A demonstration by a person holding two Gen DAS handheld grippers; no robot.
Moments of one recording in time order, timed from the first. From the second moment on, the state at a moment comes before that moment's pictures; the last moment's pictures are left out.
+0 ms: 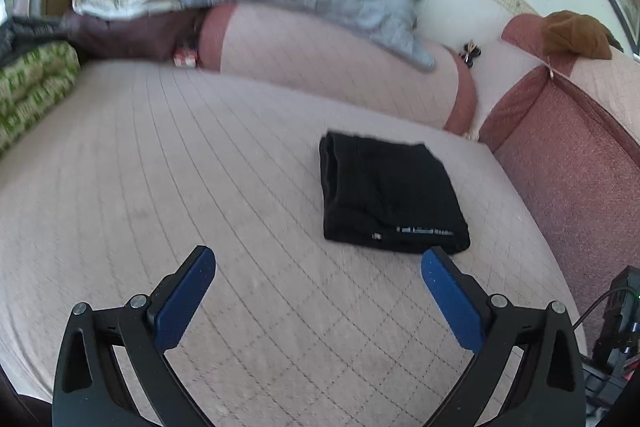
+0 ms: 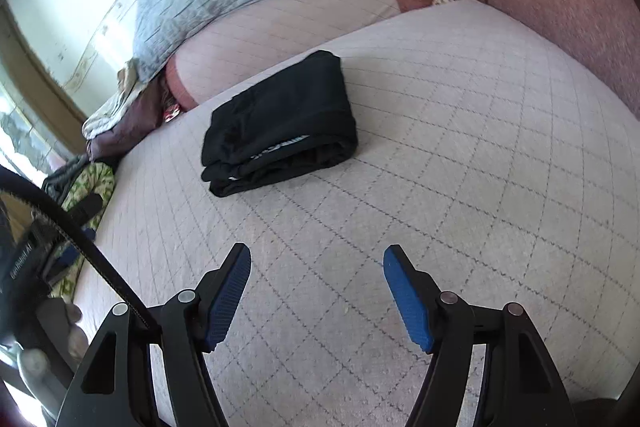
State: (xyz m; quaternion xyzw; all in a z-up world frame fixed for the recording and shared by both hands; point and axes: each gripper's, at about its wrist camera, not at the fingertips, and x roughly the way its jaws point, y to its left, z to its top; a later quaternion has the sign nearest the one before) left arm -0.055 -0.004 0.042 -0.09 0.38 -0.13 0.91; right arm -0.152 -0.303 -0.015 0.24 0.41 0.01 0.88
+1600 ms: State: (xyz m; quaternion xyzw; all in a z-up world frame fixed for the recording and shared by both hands) left arm -0.091 -0.038 0.028 0.03 0.36 -0.06 0.93; right arm -0.143 -0.261 -0.029 0.13 0.43 -0.04 0.89
